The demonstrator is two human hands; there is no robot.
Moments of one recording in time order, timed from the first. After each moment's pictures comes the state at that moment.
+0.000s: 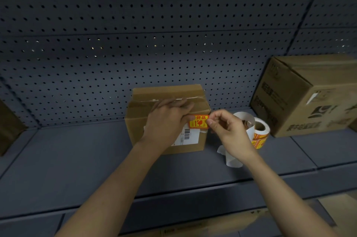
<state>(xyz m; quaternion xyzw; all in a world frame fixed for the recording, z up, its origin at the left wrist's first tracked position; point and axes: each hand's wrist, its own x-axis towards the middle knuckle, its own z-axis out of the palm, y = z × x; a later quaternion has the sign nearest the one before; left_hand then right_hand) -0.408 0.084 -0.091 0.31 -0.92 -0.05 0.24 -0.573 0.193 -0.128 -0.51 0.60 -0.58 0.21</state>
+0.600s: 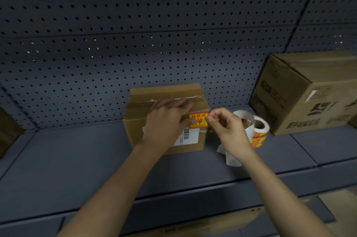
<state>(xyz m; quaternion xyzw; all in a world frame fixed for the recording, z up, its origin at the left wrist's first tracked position) -0.409 0.084 -0.094 0.30 -0.92 -0.01 0.25 -0.571 0.189 -0.131 -0.48 0.60 -0.61 0.21</state>
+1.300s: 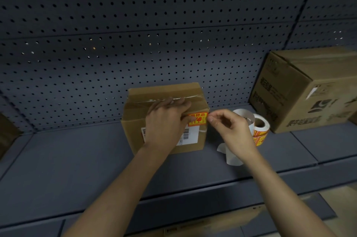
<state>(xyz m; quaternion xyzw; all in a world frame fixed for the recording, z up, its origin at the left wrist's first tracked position) -0.418 0.085 -0.106 0.31 -0.88 0.04 0.35 -0.578 0.197 -0.134 -0.49 0.63 -0.58 0.16</state>
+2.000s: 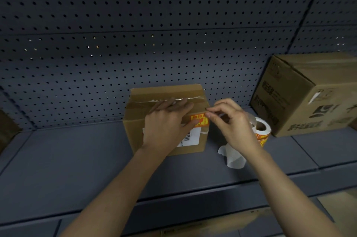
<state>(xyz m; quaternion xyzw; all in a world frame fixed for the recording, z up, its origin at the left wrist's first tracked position) -0.412 0.079 -0.113 0.28 -0.88 0.10 0.37 -0.586 0.183 -0.119 -0.60 0.63 -0.50 -0.01</state>
